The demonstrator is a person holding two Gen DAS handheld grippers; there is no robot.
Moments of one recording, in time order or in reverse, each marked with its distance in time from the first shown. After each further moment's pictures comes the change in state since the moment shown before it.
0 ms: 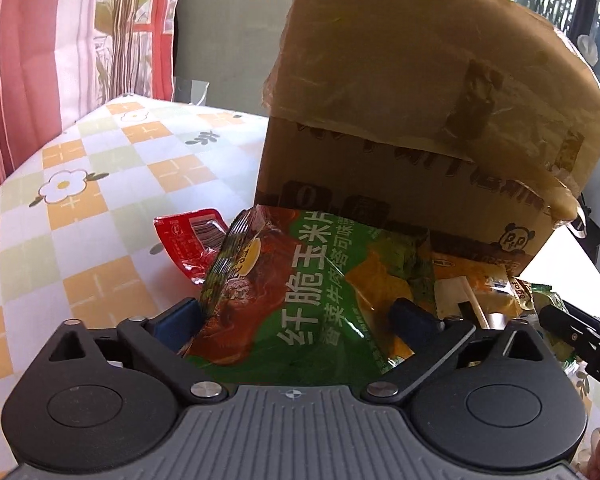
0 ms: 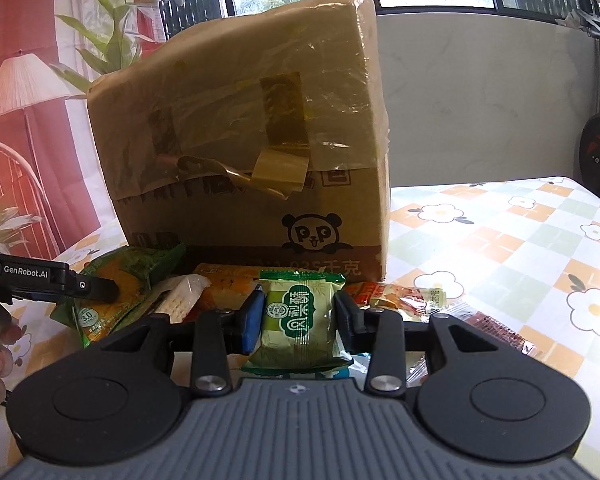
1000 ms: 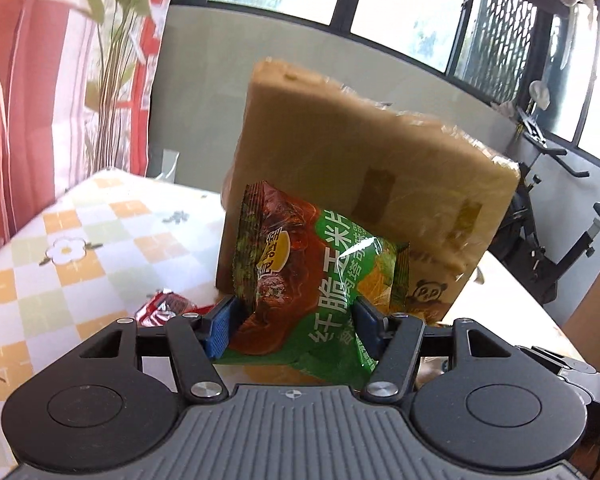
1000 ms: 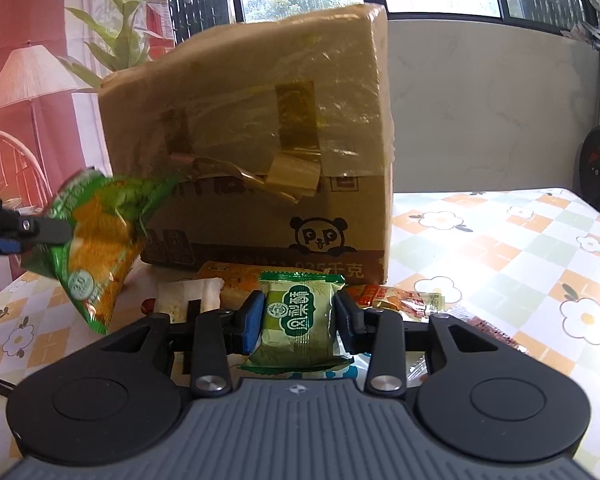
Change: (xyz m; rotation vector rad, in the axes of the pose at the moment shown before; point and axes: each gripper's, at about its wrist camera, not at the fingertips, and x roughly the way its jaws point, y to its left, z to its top) left arm -0.085 -0.023 -0.001 0.040 -0.223 -0.096; right arm -0.015 0.010 0.003 -0.038 -0.012 -0.012
